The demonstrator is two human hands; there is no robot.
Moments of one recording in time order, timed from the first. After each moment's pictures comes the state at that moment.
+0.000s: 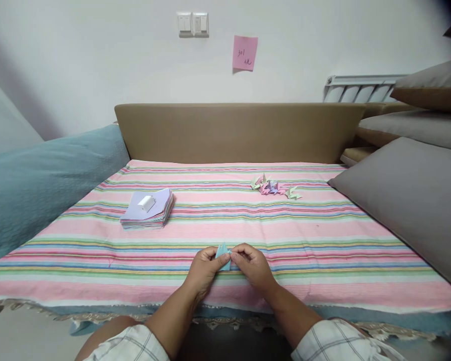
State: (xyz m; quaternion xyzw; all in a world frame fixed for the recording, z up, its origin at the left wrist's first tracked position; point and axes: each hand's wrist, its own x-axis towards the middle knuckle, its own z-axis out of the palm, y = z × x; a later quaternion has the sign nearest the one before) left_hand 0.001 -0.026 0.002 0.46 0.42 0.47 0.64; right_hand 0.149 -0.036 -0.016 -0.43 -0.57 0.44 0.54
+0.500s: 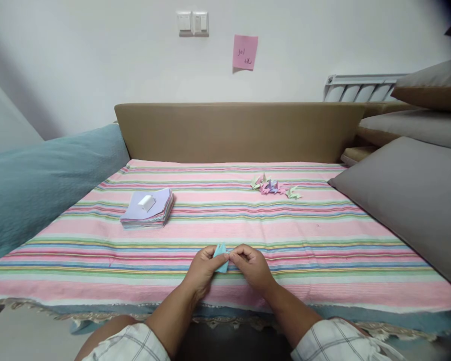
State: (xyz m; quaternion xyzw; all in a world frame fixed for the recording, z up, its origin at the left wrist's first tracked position) left_hand 0.002 -0.028 0.005 0.41 0.42 0.47 0.66; right_hand 0.148 -0.036 -0.017 -0.43 -0.57 0.46 0.53
